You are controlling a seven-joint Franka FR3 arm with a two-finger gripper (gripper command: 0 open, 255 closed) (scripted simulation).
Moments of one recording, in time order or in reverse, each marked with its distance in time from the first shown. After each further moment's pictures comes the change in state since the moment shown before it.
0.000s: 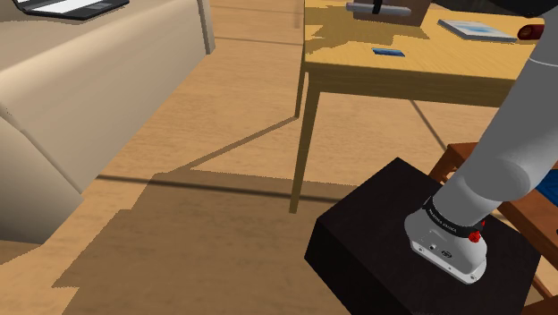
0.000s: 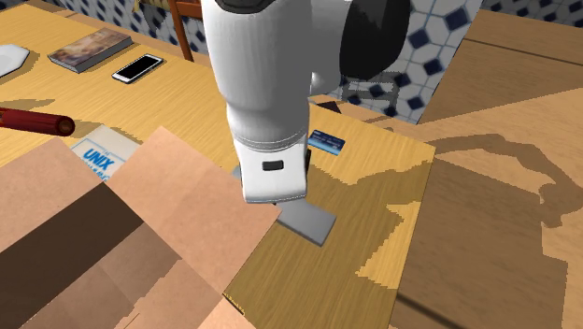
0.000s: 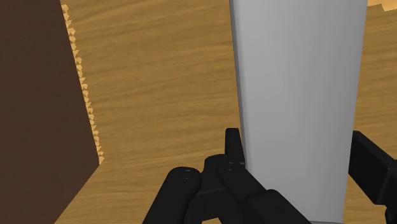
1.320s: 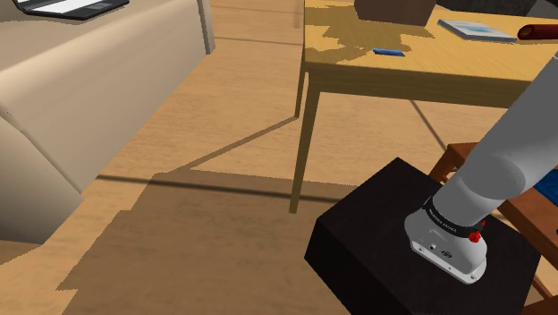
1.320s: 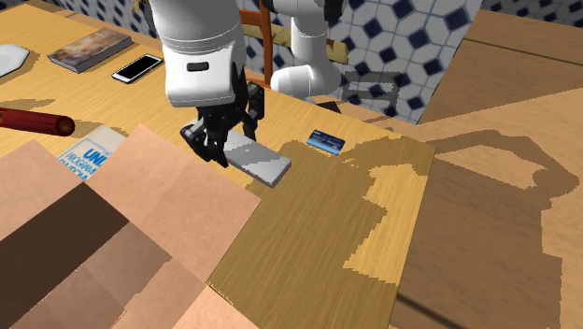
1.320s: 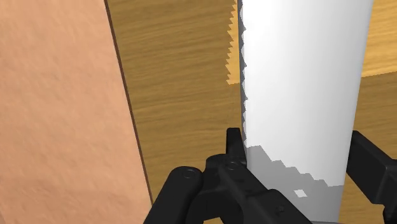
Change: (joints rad) arm -0.060 -0.142 -0.050 -0.005 -0.062 -0.126 -0.120
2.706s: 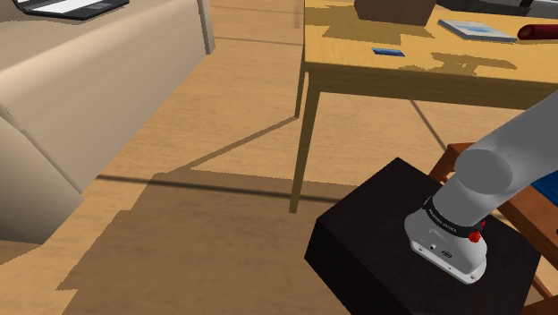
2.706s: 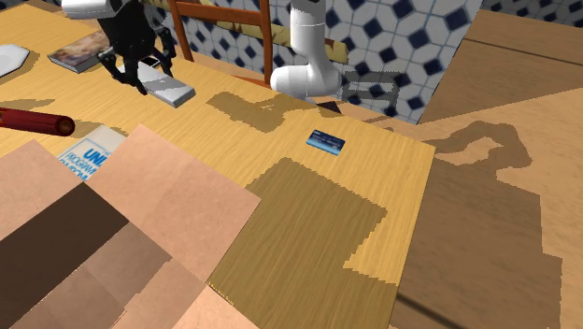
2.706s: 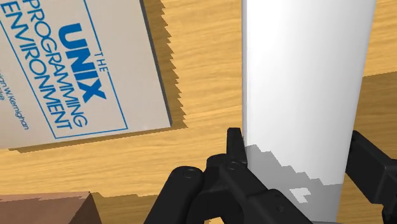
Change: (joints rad) arm -0.167 -0.259 -0.216 -0.215 -0.176 0.016 -0.410
